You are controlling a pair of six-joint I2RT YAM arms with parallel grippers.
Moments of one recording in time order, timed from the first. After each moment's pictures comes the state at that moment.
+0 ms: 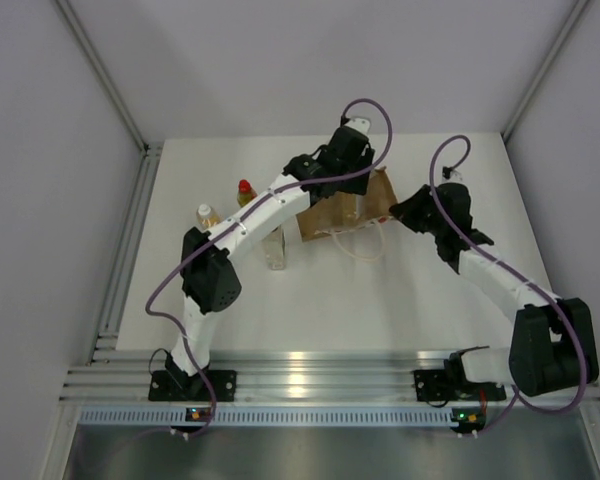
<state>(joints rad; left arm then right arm) -0.79 2.07 2.12 -0.67 -0.27 -0.33 0.21 1.31 0.78 0.10 -0.15 0.76</state>
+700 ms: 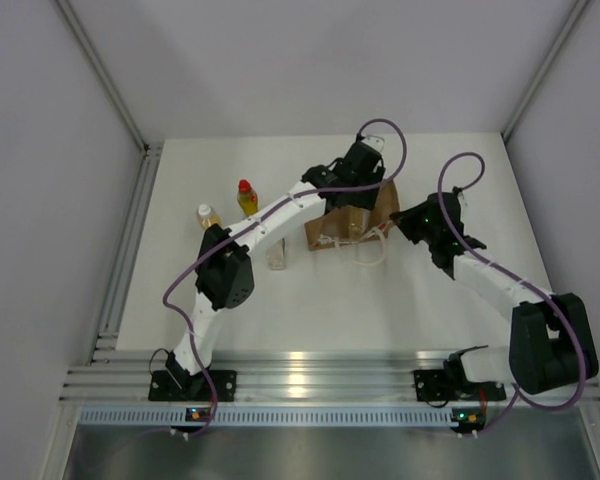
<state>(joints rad) -0.81 2.19 2.13 -0.65 -0.23 -0.31 0.25 1.32 0.73 0.06 0.04 1.13</state>
